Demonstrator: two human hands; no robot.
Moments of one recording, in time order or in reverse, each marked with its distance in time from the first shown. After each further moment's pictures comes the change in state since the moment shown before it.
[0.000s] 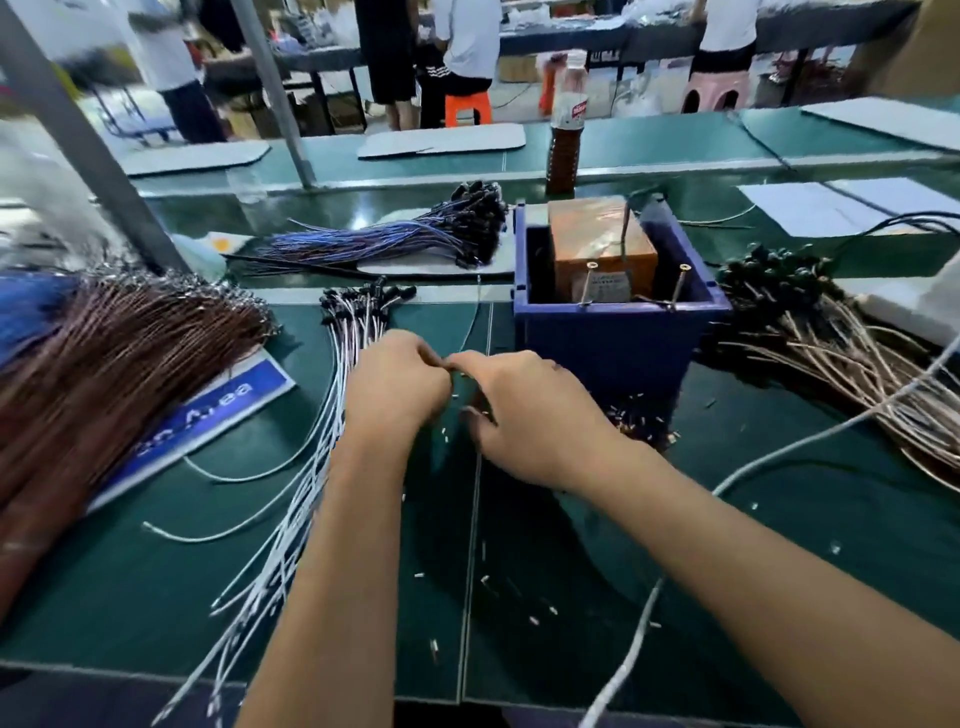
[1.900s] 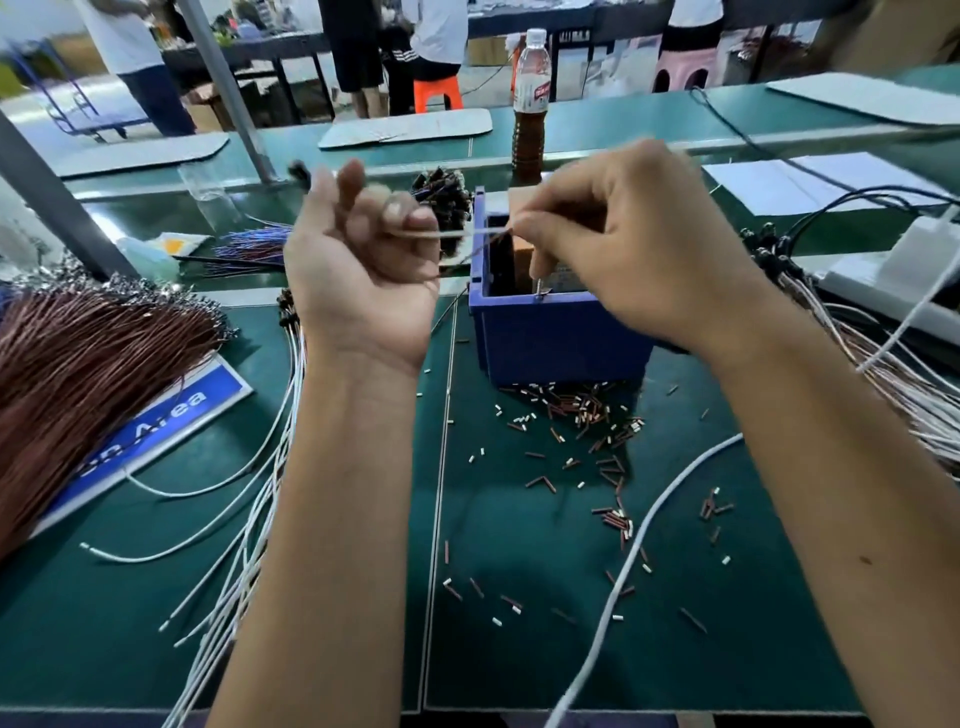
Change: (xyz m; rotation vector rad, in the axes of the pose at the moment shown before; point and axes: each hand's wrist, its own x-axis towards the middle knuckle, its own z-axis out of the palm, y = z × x) left_hand -0.005 0.078 -0.034 -2.134 -0.190 0.193; right_hand -0.007 0.039 -0.126 0.195 0.391 -0.067
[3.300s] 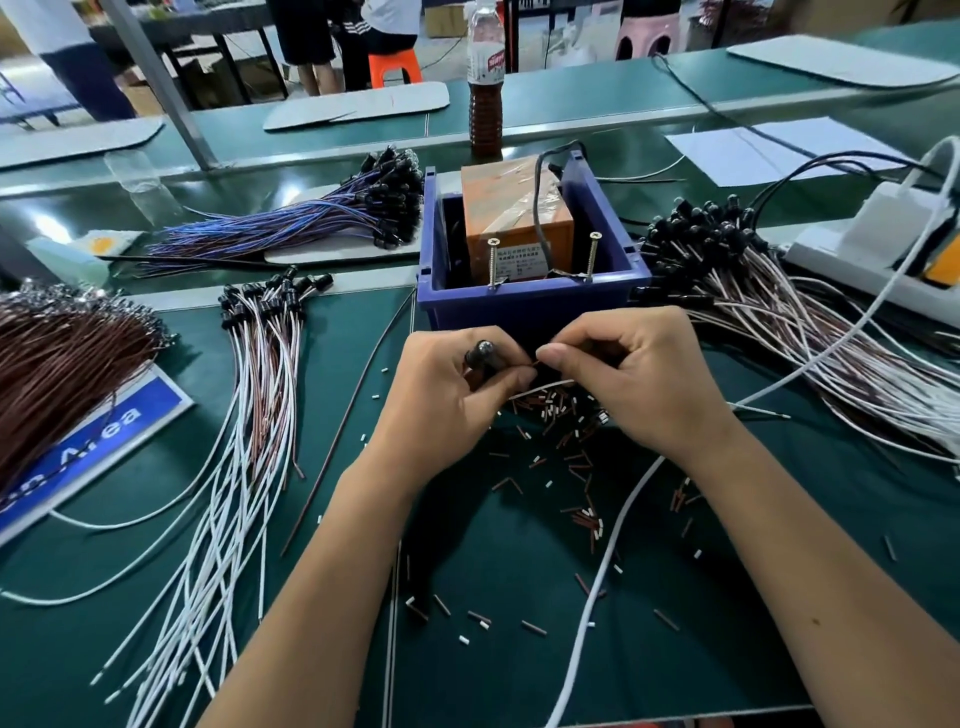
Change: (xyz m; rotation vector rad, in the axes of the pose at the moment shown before) left_hand -0.028 -0.070 -0.081 1.507 -0.694 0.260; right_hand -0.085 0.086 0.044 0.240 0.068 0.129
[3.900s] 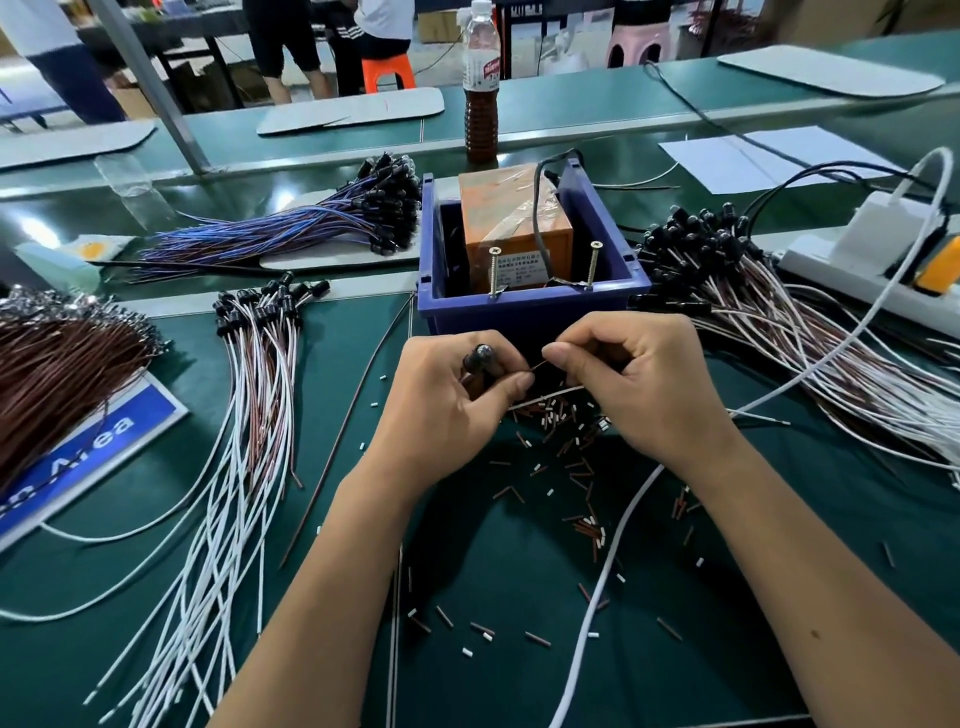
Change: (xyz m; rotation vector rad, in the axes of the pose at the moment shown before) left_hand 0.000 0.002 -0.002 -0.002 0.018 -0.009; right_hand 0.000 -0.004 0.003 -0.015 0.056 0.007
